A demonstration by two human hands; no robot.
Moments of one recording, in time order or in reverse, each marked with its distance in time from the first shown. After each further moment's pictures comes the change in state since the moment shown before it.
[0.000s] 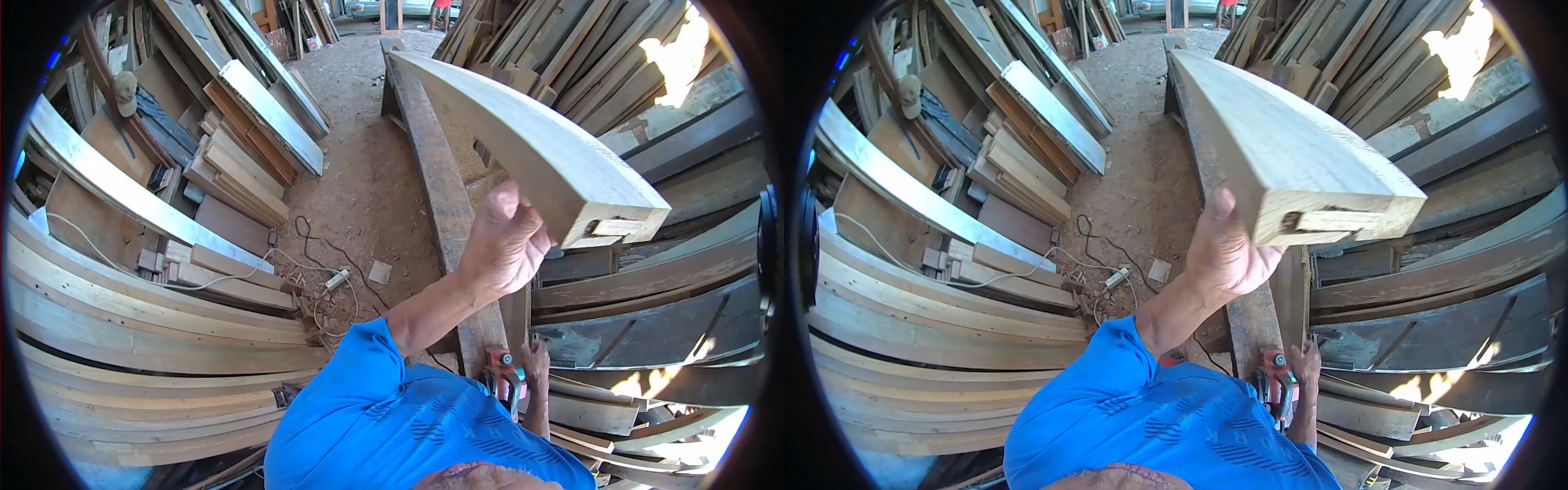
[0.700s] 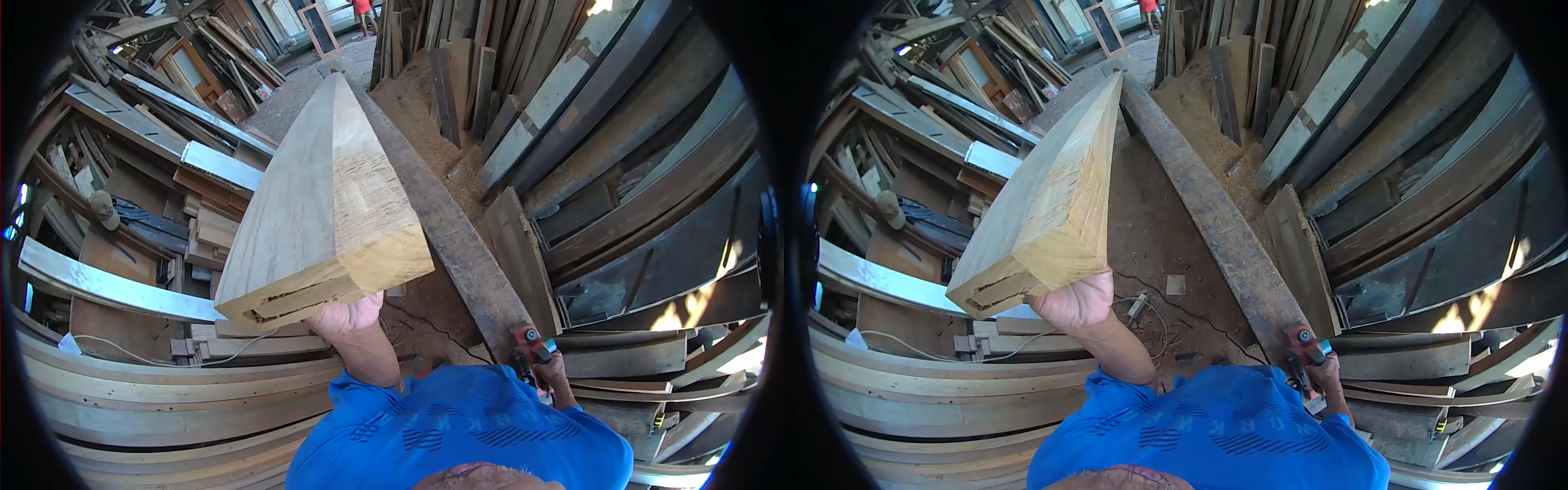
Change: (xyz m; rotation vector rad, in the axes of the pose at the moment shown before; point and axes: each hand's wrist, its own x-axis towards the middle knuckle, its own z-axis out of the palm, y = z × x) left_hand -0.039 0.079 -0.003 0.074 -0.083 0.029; right_hand -0.072 0.132 0.094 0.305 -0.246 0.369
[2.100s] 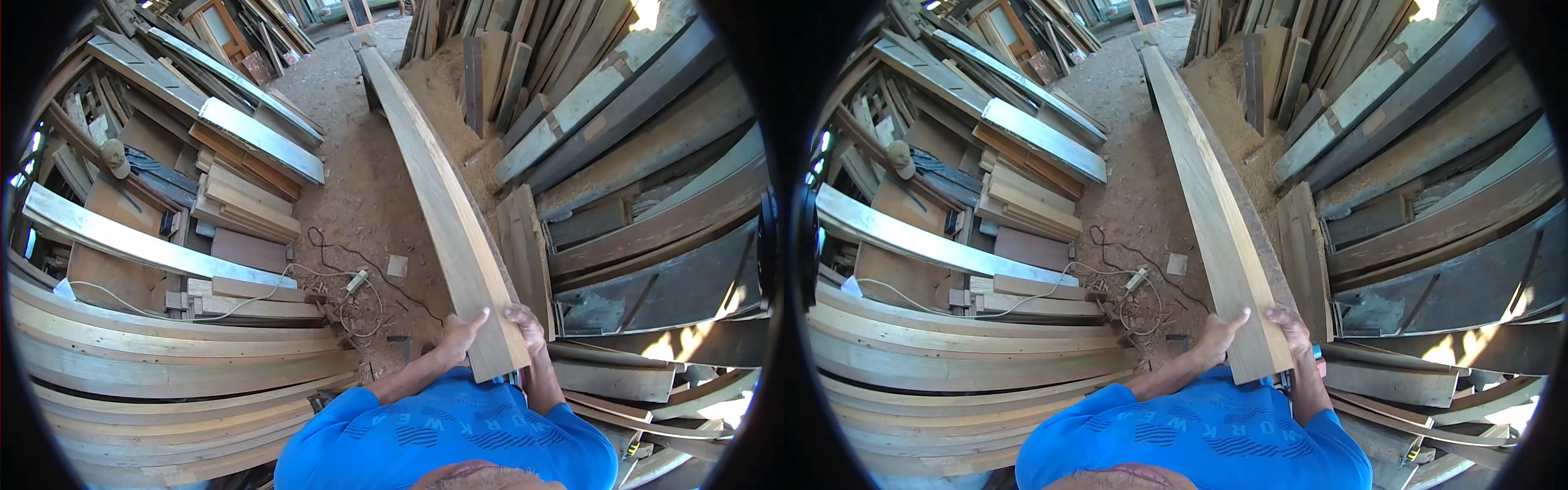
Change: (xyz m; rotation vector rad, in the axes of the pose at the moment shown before) left_hand -0.223 -0.183 -0.105 0.729 1.042 -0.831; right_hand -0.035 -0.260 -0.029 1.119 -0.838 -0.091
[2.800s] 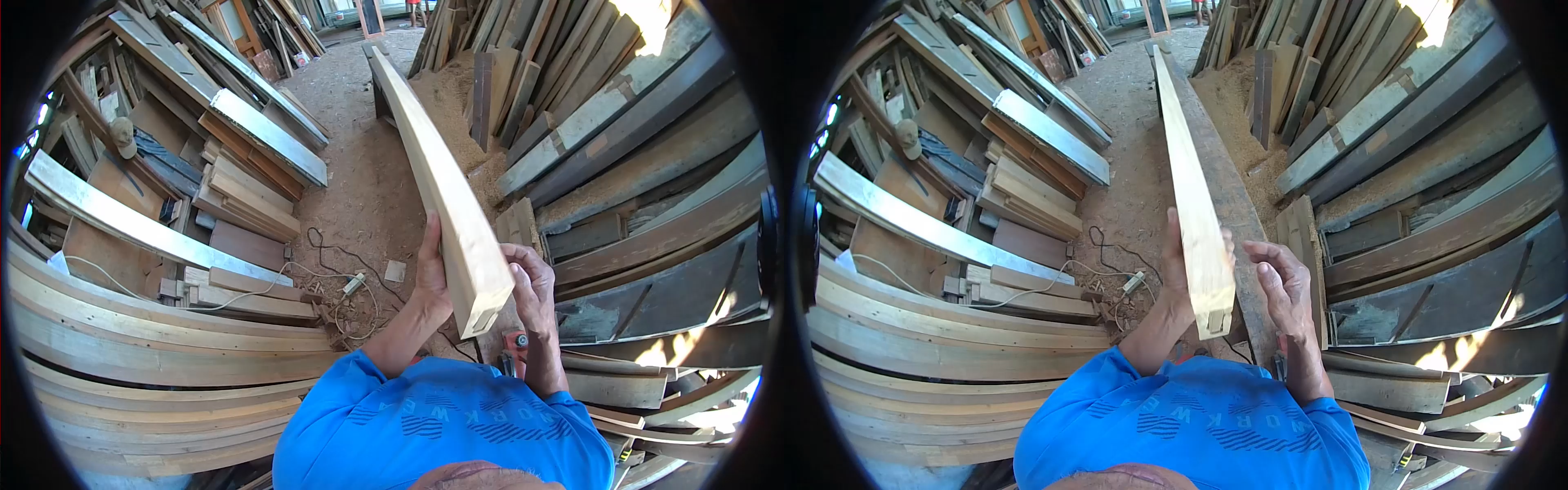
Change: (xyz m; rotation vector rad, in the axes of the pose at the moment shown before) left_hand -0.044 0.207 0.019 -0.790 -0.477 0.177; right_hand -0.025 -0.092 0.180 -0.836 -0.047 -0.770
